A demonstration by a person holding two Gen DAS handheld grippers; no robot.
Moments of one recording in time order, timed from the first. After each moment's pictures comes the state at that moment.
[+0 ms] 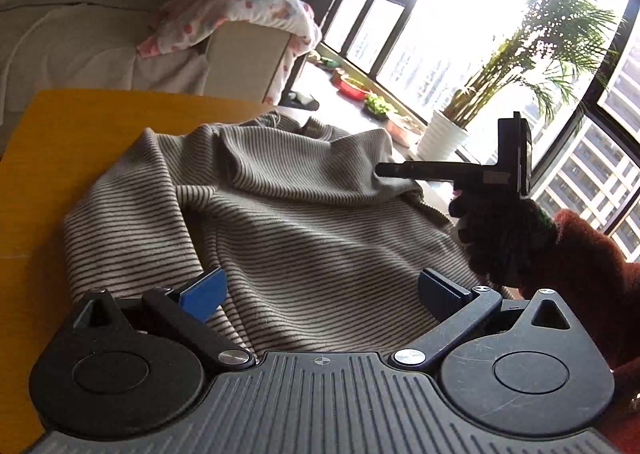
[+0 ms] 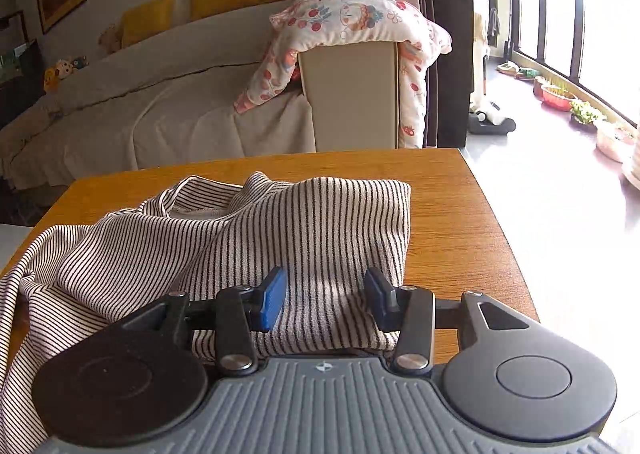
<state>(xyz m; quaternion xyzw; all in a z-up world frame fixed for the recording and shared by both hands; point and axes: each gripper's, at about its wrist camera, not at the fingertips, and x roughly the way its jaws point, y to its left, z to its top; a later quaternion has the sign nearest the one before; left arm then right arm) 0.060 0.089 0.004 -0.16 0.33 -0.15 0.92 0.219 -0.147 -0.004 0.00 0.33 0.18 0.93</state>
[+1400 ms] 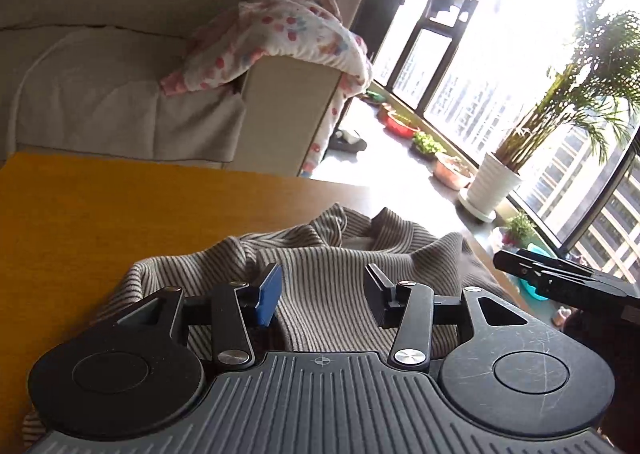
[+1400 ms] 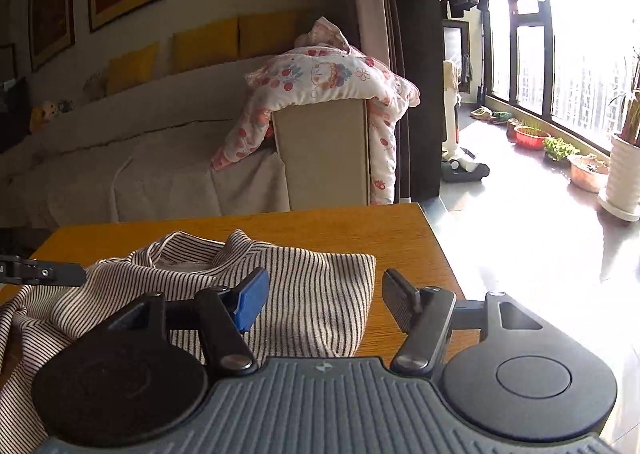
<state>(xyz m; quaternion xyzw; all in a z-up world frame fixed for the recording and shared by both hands) 0.200 0.086 -0.010 -0.15 0.32 -0.05 0.93 0.208 -0.171 0.003 0.02 0.25 0.13 0.96</state>
